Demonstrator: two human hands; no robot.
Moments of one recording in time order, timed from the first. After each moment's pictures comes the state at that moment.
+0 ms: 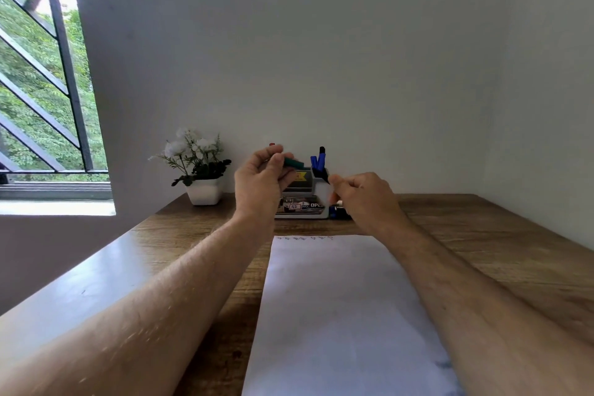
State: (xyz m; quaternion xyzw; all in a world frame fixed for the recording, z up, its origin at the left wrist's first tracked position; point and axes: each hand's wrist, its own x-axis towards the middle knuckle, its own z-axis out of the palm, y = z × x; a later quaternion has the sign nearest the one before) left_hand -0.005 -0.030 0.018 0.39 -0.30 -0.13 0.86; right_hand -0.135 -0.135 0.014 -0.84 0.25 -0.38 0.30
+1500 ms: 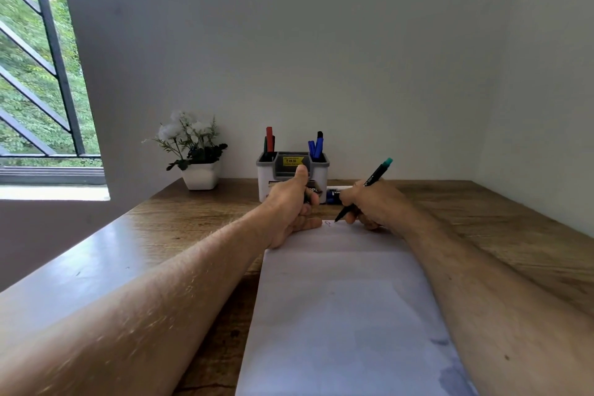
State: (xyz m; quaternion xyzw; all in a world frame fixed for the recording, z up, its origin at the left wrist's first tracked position) left_hand -0.013 -0.054 -0.015 0.65 -0.27 -0.31 0.64; right_hand -0.139 -0.163 0.000 -0.80 0.33 -0.22 0.45
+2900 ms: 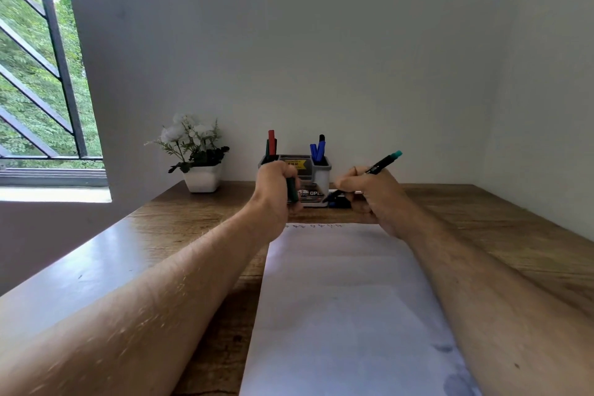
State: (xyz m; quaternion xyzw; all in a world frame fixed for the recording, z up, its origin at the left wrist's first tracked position) left_hand -0.017 -0.035 0.007 0.54 -0.23 -0.26 0.77; right_hand -0.139 -0.154 0.009 -0.73 0.19 -0.33 0.57
